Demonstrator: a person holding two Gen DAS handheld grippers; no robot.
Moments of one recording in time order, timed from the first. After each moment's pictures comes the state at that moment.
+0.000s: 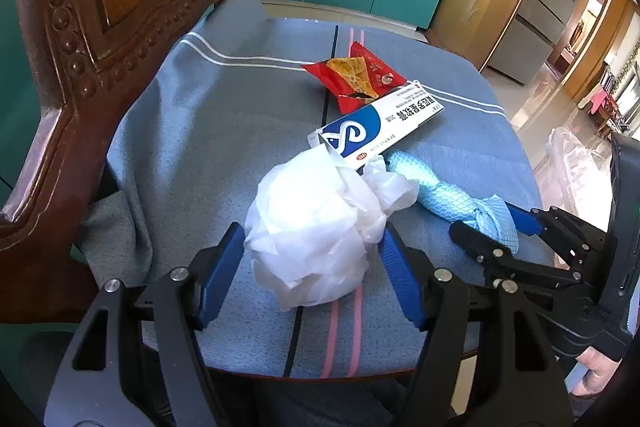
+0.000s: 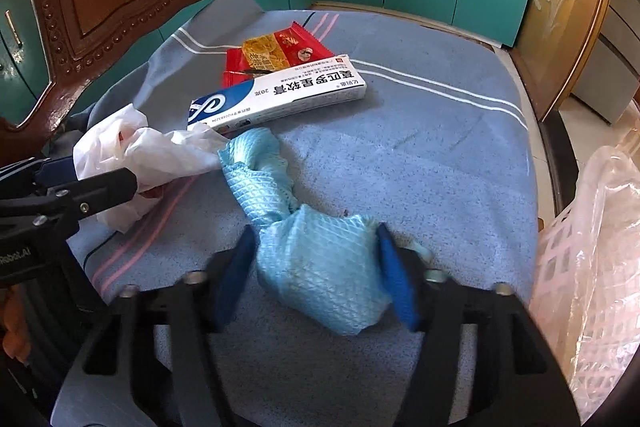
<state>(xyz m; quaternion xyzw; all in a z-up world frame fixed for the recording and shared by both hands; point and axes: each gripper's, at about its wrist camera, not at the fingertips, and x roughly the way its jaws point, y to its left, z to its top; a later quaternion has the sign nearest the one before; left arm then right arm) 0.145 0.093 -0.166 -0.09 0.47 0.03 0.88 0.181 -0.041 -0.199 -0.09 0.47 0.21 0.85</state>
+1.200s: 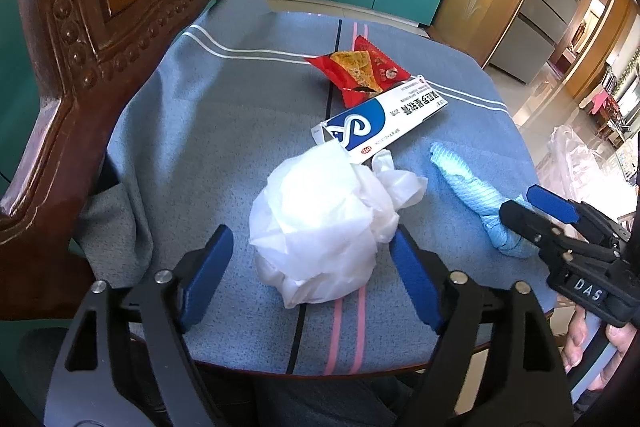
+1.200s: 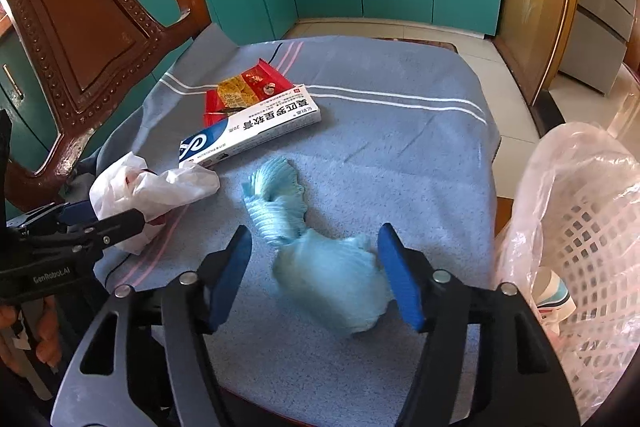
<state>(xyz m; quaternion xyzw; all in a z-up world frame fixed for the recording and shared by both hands) 0.143 0.095 -0.168 -0.10 0.48 0.03 0.87 0.180 -0.075 -0.173 -0.03 0.46 0.20 0.86</state>
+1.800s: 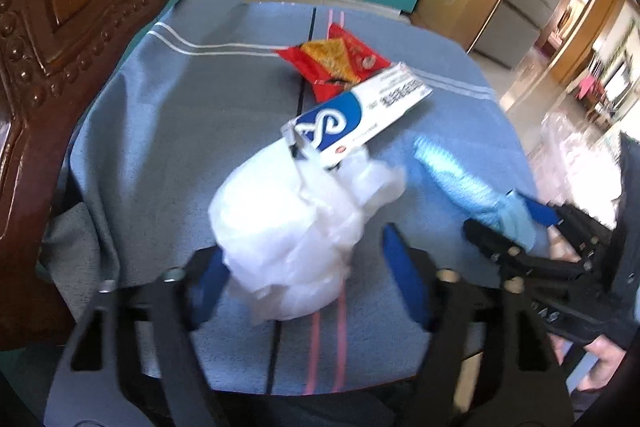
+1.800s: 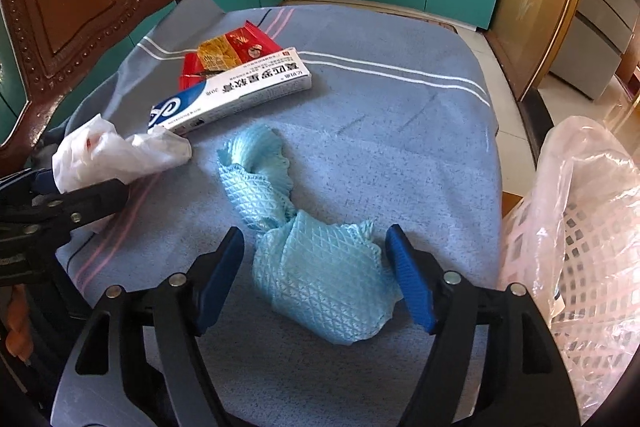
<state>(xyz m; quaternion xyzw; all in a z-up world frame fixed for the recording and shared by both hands) 0.162 0.084 -0.182 -0.08 0.50 0.00 0.86 0.187 -0.063 -0.197 -0.08 0.49 0.17 0.85</state>
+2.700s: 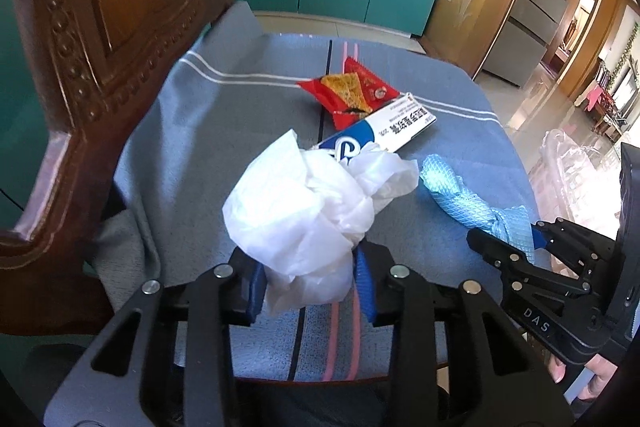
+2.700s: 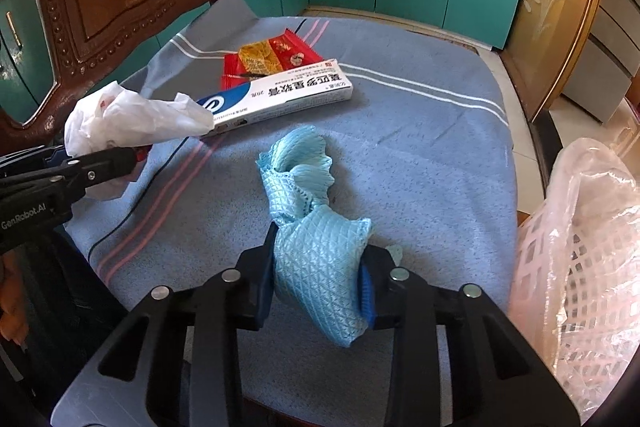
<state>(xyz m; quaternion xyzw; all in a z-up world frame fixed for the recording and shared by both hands) 0.140 0.092 -0.153 -0.08 0.45 0.03 0.89 0.169 -0.051 -0.188 -0.10 0.47 0.20 0.86</state>
